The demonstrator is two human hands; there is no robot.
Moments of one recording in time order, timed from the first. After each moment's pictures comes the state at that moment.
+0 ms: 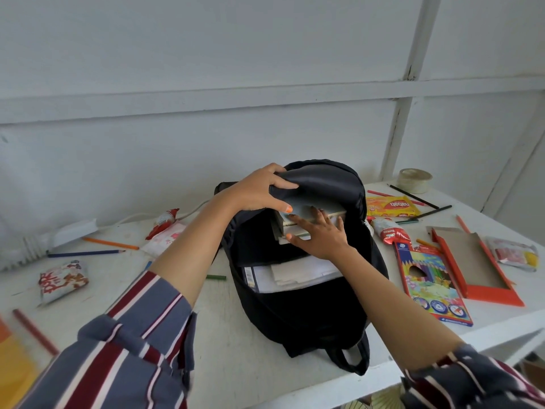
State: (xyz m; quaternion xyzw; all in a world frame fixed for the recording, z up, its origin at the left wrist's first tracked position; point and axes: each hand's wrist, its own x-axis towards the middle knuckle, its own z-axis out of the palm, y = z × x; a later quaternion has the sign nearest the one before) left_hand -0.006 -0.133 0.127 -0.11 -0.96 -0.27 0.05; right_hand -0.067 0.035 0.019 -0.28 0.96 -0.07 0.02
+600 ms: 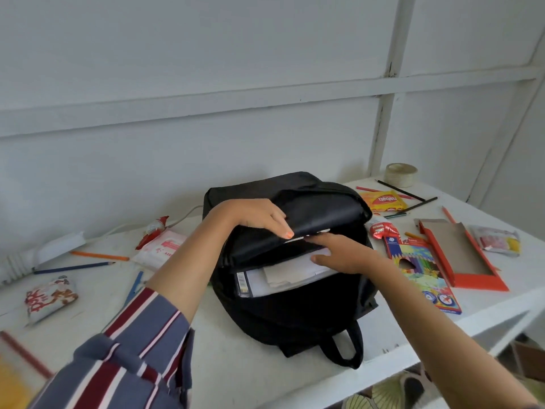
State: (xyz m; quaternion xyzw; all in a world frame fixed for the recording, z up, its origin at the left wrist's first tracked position) left_hand -0.002 -0.112 0.121 -0.08 -0.96 -0.19 -0.20; right_hand -0.034 0.090 0.038 -0.33 0.92 -0.19 0.13
